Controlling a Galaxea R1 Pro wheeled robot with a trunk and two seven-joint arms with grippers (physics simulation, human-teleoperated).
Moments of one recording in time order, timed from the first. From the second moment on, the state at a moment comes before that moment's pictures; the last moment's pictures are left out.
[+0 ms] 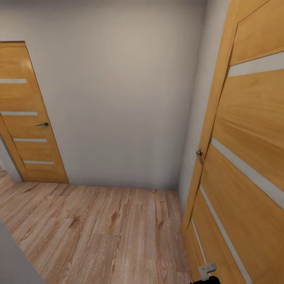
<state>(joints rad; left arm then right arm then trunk) -0.36 -0.03 0.01 -0.01 0.19 -0.25 0.02 -0.51 -0.05 0.07 0.03 0.15 -0.12 -0.03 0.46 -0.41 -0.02</state>
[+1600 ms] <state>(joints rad) -0.36 -0.03 0.01 -0.01 0.19 -0.25 0.02 -0.51 -0.05 0.07 0.03 0.15 -0.12 -0.03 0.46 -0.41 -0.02</state>
